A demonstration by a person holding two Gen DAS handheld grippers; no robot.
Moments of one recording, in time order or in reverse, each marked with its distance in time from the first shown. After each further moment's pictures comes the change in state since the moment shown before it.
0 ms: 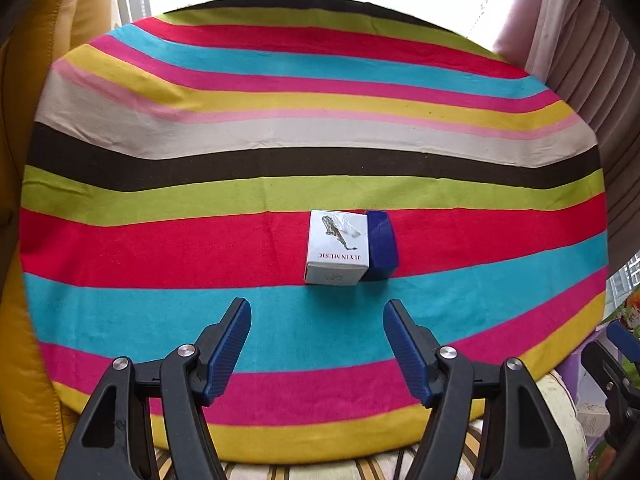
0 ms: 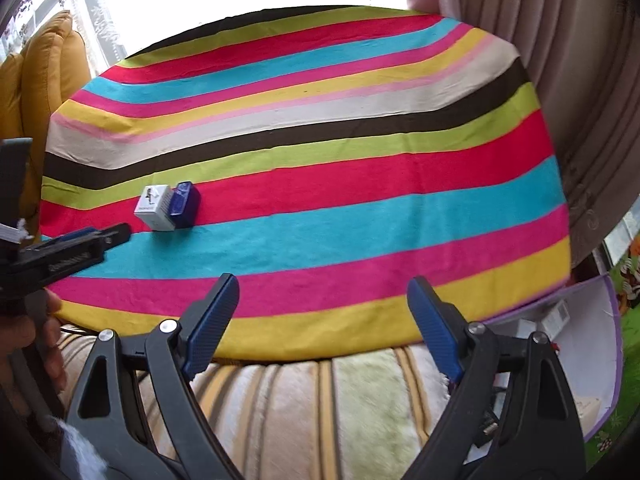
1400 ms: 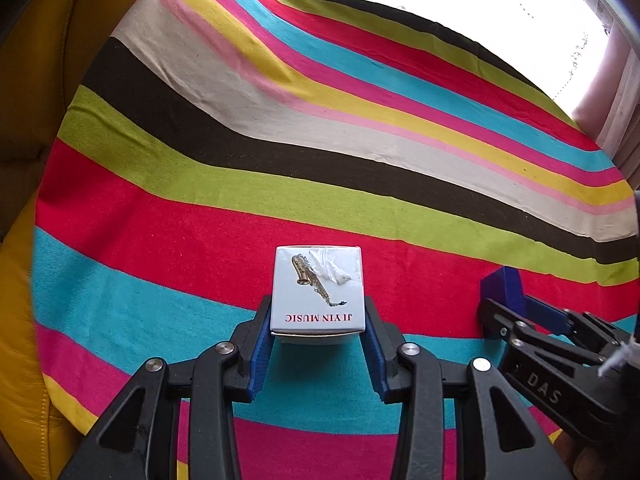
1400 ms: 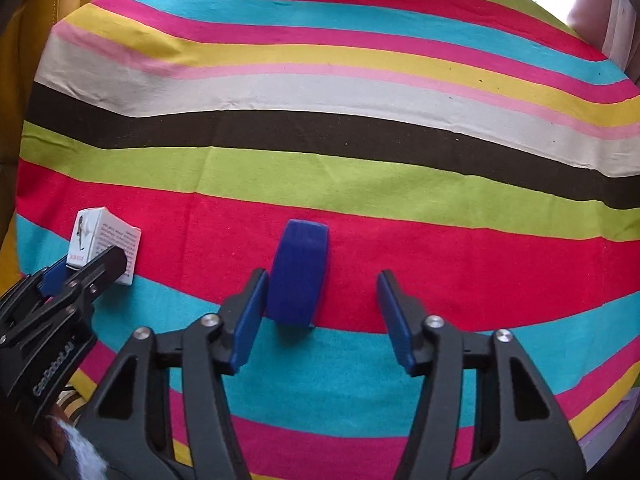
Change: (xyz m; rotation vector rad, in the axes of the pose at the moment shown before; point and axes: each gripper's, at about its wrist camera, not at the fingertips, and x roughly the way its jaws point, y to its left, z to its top) left arm 0.031 0.087 -0.006 -0.230 -0.098 0.090; right arm 0.148 0.145 0.049 -0.241 0.136 0.102
